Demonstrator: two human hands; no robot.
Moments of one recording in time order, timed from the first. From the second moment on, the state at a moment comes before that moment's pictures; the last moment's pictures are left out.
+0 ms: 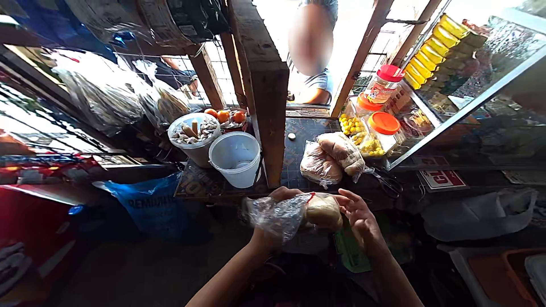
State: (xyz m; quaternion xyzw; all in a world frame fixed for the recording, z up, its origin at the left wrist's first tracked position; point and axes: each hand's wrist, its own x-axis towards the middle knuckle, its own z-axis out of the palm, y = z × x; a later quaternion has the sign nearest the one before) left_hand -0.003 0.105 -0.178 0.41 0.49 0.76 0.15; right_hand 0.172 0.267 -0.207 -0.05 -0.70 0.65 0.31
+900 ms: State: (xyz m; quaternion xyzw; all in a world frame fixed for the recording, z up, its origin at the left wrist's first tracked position) left_hand 0.040 0.087 -0.217 0.23 0.16 0.81 0.51; right_hand 0.235 0.298 -0.227 -0.10 -0.42 0.88 0.19
